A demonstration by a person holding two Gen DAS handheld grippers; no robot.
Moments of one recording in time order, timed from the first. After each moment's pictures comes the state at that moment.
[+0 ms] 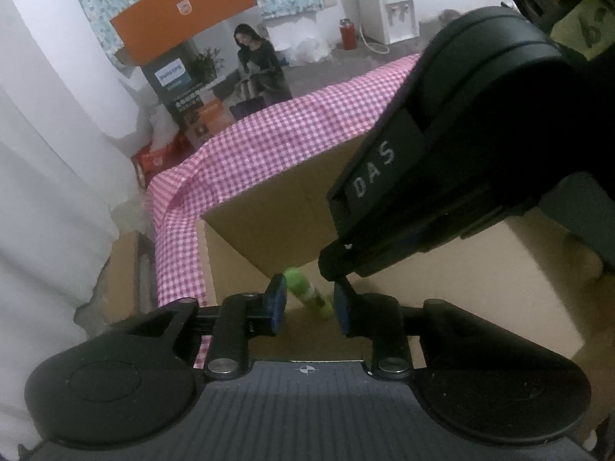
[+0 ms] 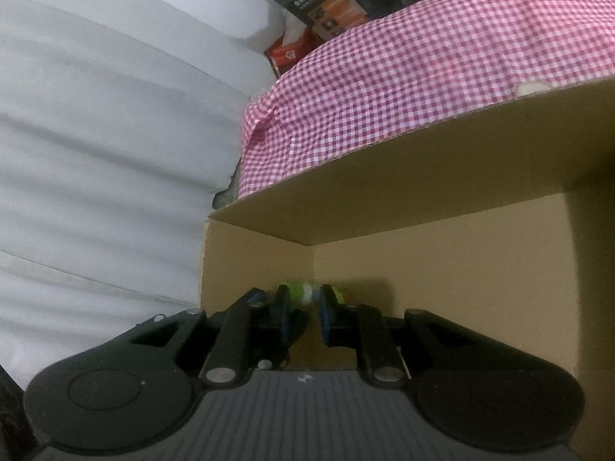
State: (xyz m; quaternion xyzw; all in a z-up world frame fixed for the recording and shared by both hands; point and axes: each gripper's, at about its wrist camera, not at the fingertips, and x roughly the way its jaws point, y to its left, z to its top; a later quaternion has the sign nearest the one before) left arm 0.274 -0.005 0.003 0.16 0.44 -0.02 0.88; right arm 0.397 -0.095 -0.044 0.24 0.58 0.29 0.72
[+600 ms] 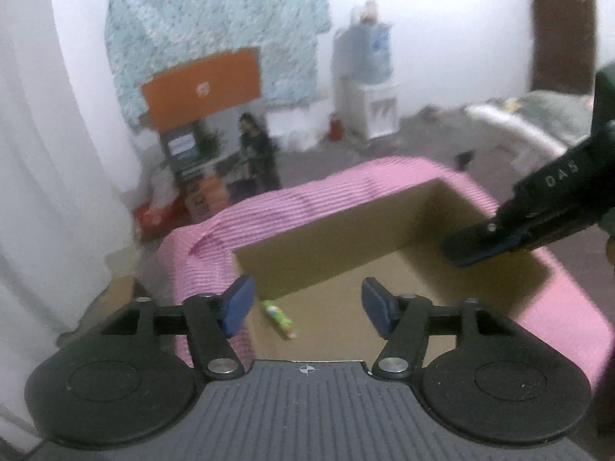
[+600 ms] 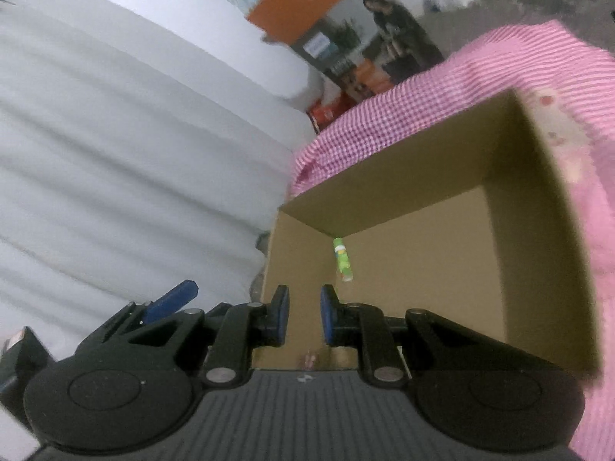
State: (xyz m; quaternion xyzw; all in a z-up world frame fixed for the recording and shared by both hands) left arm 0.147 -0.004 0.094 0.10 0.31 -0.07 0.94; right arm 0.265 -0.223 0.037 0.30 0.47 0.33 0.77
